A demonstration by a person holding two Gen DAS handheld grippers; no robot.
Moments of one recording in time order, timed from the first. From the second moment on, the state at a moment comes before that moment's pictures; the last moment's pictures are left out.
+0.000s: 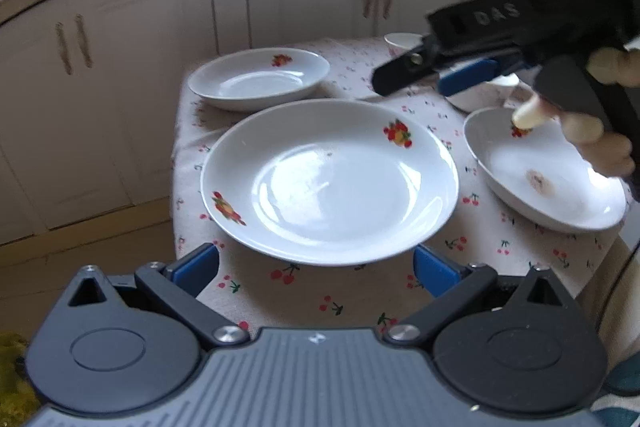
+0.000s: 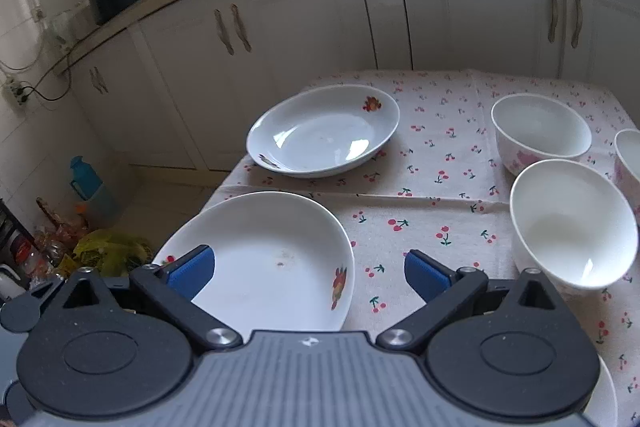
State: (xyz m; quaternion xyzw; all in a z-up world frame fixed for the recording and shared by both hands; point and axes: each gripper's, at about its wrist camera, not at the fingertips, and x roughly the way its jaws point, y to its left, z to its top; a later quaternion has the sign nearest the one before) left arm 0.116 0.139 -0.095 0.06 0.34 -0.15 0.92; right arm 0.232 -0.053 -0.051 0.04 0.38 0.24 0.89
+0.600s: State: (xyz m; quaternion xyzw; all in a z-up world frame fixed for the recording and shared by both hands) left arm 0.145 0.148 -0.103 0.10 0.36 -0.24 0.90; right arm 0.266 -0.037 -0.080 0.05 0.45 0.26 0.86
